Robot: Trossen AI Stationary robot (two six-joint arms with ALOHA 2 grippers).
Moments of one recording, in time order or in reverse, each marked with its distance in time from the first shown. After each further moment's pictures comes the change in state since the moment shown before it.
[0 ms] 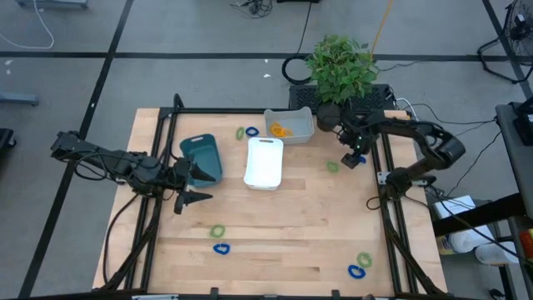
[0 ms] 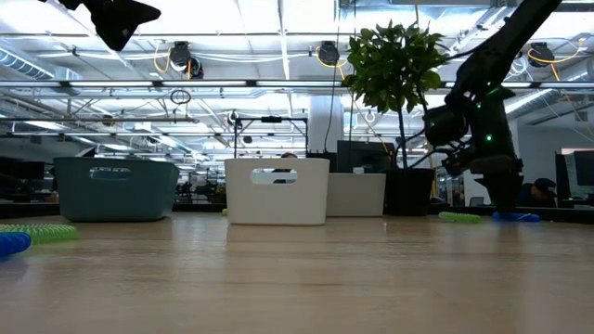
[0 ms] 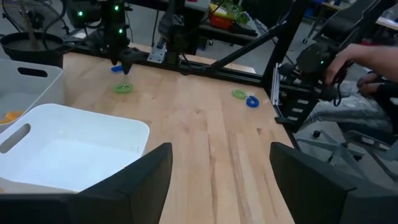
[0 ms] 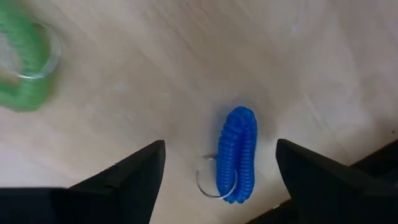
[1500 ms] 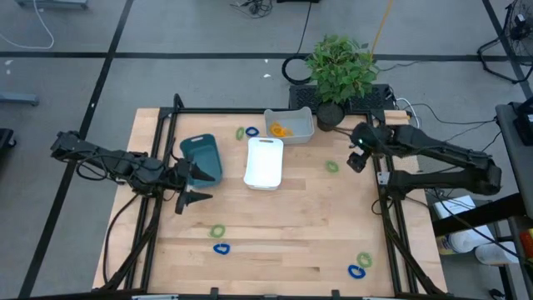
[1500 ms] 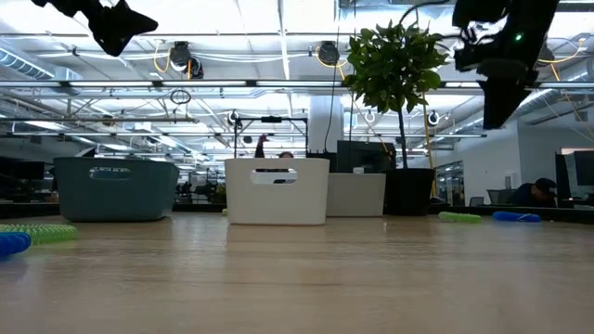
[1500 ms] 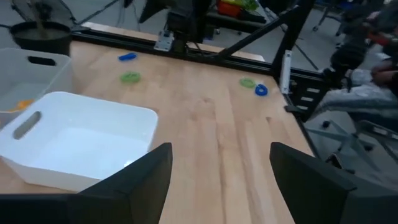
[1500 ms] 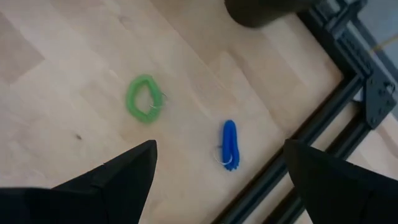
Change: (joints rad) left arm 0.000 0.000 -0.001 -0.053 -0.015 0.000; right arm 0.498 -0.549 0.174 -0.285 0.242 0.444
